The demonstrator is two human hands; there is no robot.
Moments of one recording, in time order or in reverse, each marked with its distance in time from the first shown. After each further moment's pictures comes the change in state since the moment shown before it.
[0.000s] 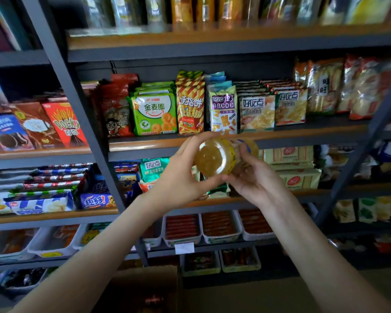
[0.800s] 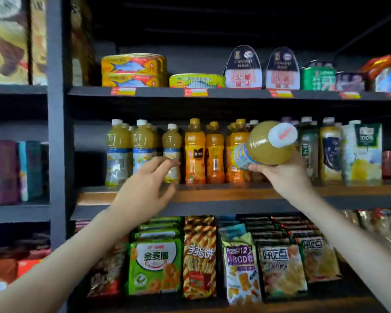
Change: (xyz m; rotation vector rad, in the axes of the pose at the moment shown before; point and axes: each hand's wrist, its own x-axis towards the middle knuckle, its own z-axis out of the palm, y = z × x) left_hand 0.218 -0.060 -0.171 0.800 0.277 0.206; right_hand 0.127 -0.194 0.186 -1.332 -0.012 -1.385
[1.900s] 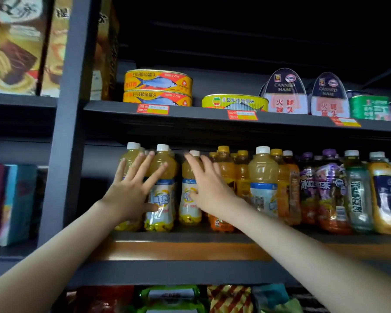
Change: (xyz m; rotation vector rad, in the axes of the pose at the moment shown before) left_hand 0.058 -0.182 0.044 0.640 -0.078 0.044; right_hand 0.077 -0.034 0.212 -0.557 -0.434 -0.236
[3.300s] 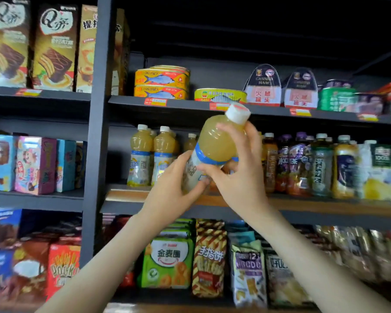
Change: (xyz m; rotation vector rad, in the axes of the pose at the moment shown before) left_hand -0.066 0.136 -0.170 -1.139 0.208 -0.217; right_hand -0.156 -0.029 -0.103 0.672 0.623 -0.289
